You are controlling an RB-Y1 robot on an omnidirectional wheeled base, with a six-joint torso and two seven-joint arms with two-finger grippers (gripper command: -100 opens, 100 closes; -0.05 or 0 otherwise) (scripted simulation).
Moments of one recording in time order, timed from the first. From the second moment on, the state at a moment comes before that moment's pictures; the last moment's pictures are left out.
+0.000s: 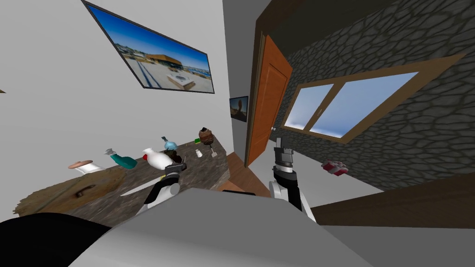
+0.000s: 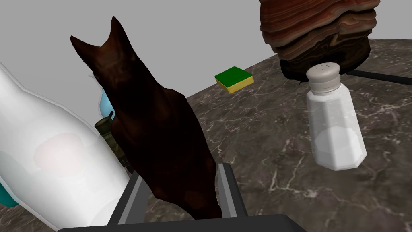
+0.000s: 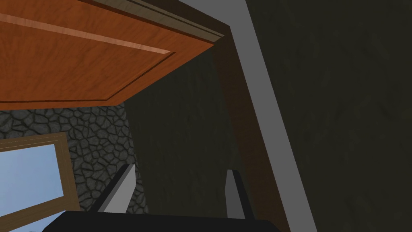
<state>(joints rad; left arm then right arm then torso) 0.39 0.31 0.36 -1.47 0.73 -0.27 0.92 0.46 0.02 0.07 -2.22 0.11 -0.60 0.17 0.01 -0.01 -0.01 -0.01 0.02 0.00</state>
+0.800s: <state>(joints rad) 0.50 0.12 0.30 -1.68 0.67 -0.25 0.82 0.46 0.02 0.07 -2.22 0.11 -0.60 0.17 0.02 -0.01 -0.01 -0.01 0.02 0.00</state>
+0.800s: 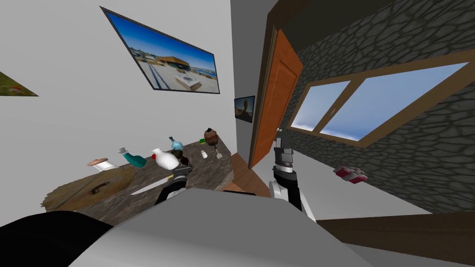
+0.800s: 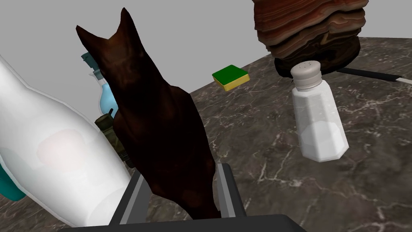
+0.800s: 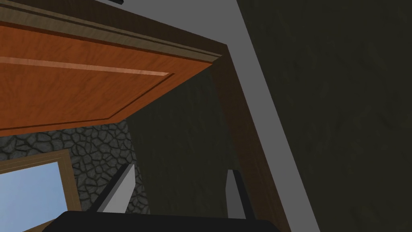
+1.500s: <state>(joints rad) 0.58 -0.01 0.27 -1.84 0.63 -0.23 0.75 0.46 0.02 0.07 -2.22 0.11 -0.60 0.17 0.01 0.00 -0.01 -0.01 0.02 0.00</state>
